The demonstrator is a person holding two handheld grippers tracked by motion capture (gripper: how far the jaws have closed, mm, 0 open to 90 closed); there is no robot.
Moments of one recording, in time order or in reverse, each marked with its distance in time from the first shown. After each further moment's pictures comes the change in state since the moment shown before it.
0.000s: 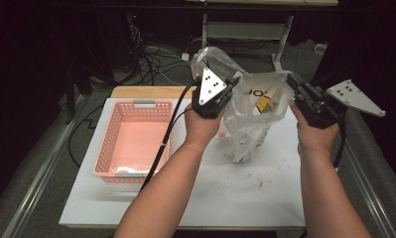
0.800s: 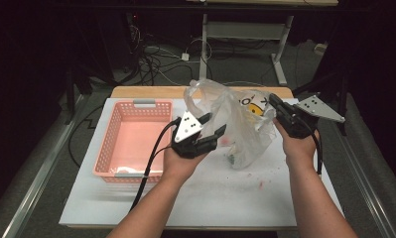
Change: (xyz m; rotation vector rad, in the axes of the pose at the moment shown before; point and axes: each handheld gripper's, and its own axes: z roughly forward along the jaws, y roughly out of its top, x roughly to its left) left arm -0.020 -0.068 -0.079 0.189 -0.082 -0.101; right arm 0.002 -0.058 0.016 0.194 -0.007 -0.004
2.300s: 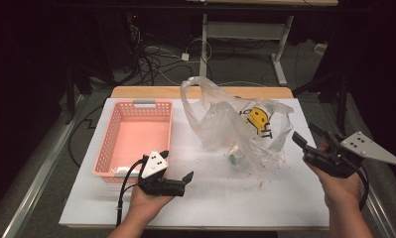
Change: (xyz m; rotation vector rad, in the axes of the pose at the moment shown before) left arm 0.011 -0.084 -0.065 0.205 0.049 -0.109; right arm -0.016 -0.026 -0.107 0.041 0.058 0.010
